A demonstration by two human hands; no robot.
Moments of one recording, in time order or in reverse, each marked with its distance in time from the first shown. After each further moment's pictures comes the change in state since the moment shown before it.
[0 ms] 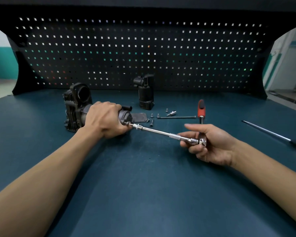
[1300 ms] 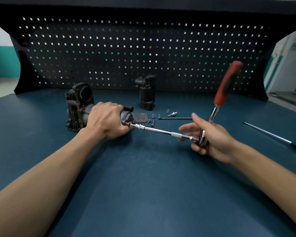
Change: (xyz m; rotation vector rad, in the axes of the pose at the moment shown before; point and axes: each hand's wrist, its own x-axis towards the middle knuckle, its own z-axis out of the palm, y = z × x) left_hand -0.002 -0.002 0.001 -0.002 0.018 0.029; right_hand 0.005 0.001 0.002 -0.336 0.289 -0.348
